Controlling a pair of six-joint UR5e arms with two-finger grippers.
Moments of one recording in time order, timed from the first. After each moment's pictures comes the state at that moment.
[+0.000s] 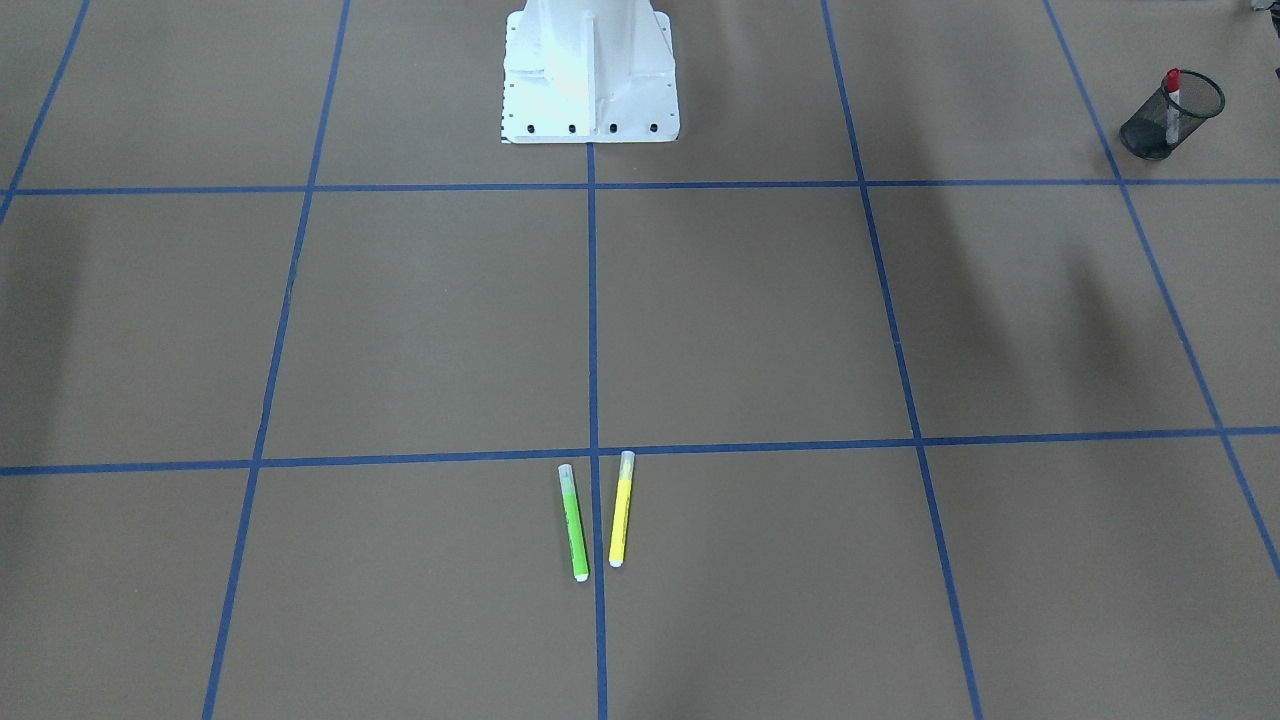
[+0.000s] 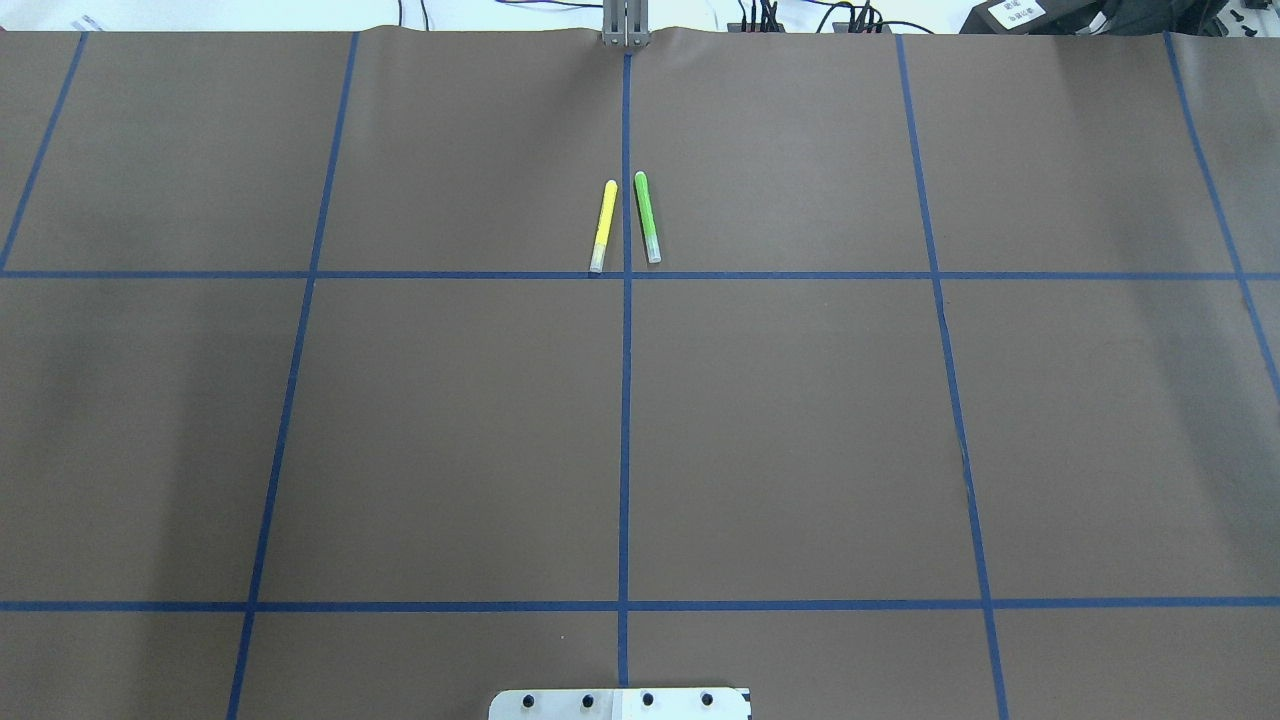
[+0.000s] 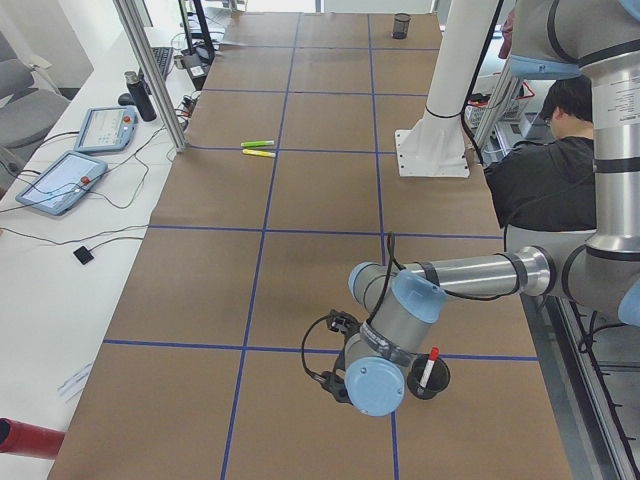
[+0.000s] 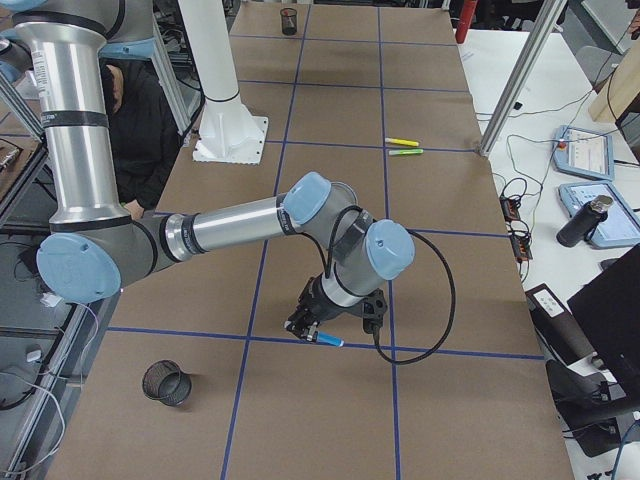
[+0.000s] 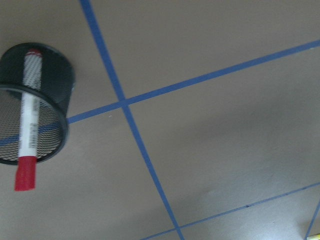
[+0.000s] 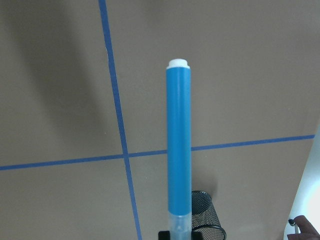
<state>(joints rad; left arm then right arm) -1.81 -1.41 -1.70 -0.58 -2.87 0.01 1.72 -1.50 1.74 -2.54 2.10 -0.46</state>
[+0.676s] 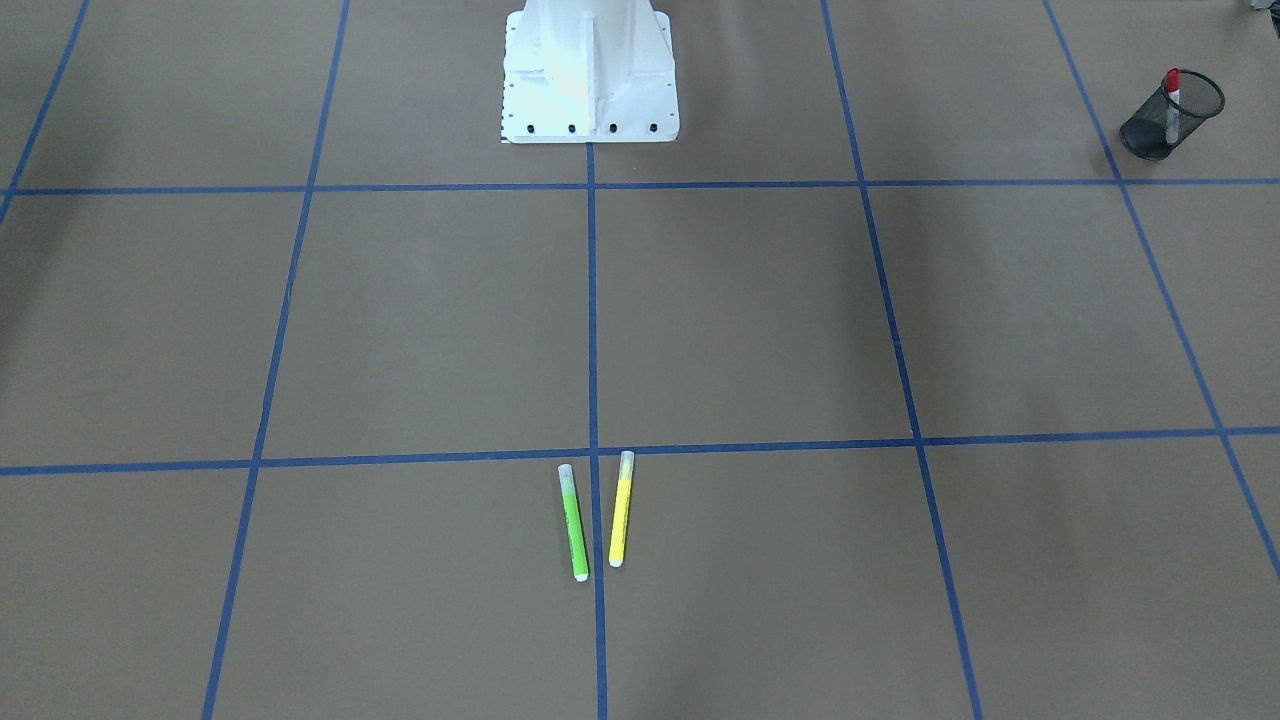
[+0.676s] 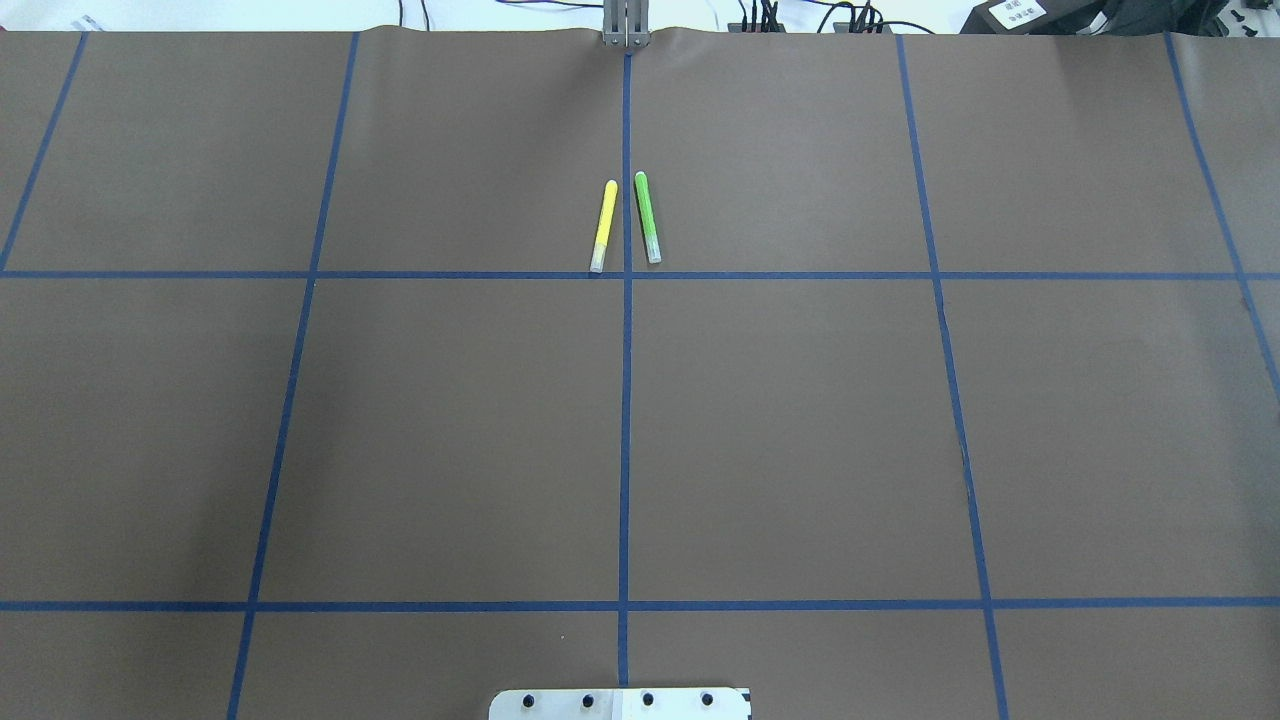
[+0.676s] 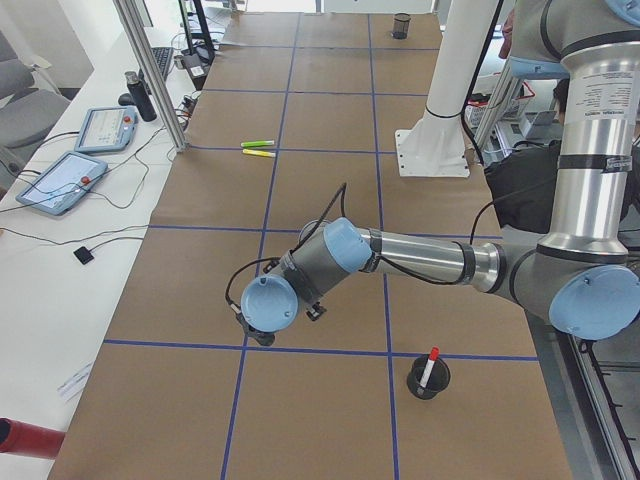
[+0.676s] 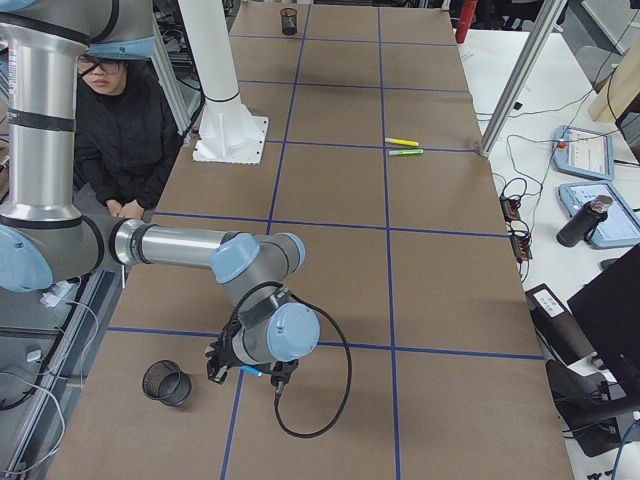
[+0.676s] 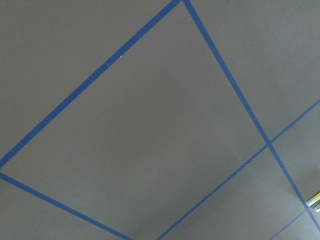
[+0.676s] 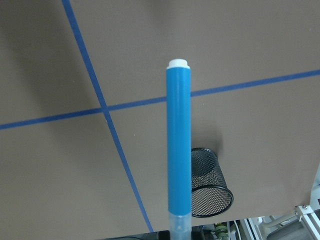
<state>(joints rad) -1.69 -1.61 -1.69 -0.86 -2.87 -0.21 1.83 -1.75 1.73 -2.57 2.09 -0.59</state>
